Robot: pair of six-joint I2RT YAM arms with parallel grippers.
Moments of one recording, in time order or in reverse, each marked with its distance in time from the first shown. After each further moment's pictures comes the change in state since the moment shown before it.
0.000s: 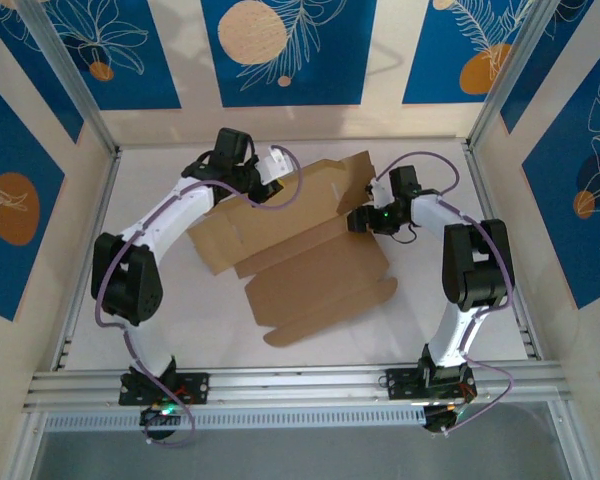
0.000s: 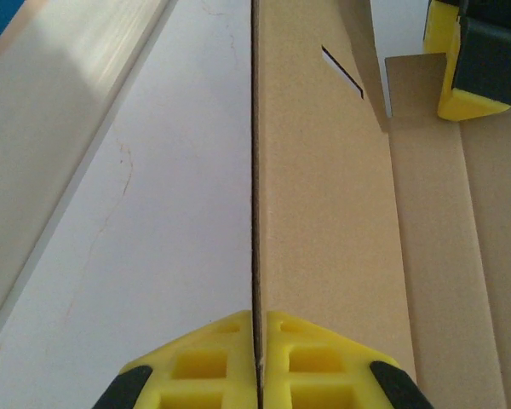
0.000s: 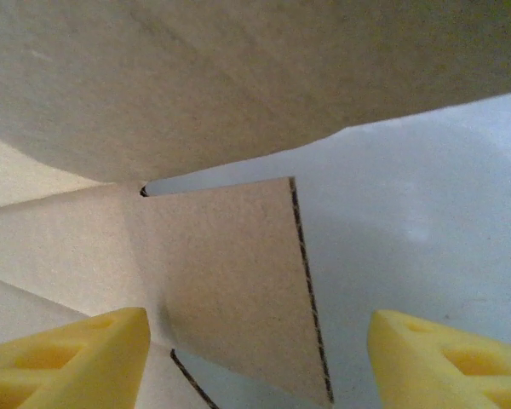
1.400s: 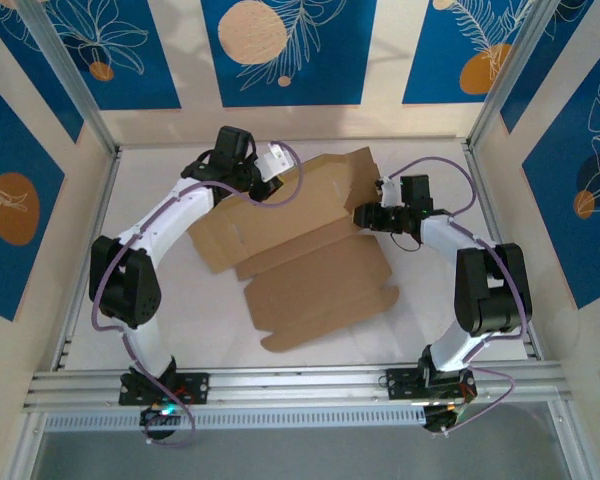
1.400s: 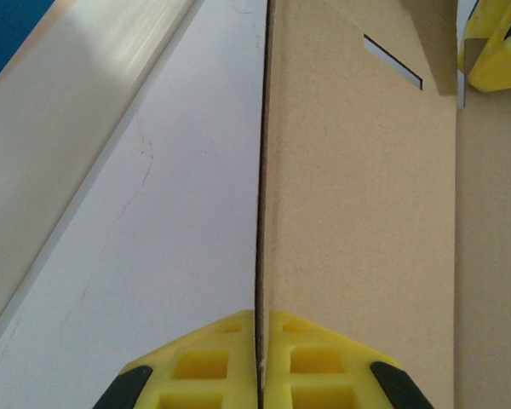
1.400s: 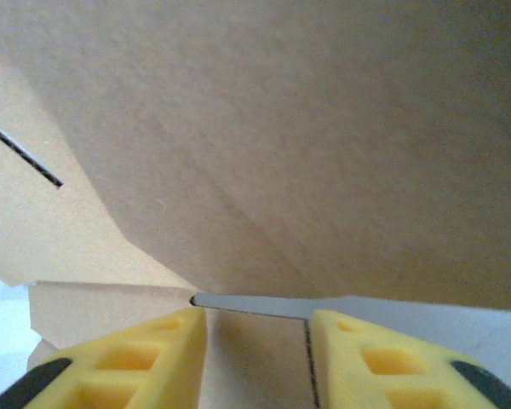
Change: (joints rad) left arm -0.017 -0.021 0.008 -0.001 -0.078 -0.073; right arm -0.007 -0.197 -0.234 0.345 -0.055 0.169
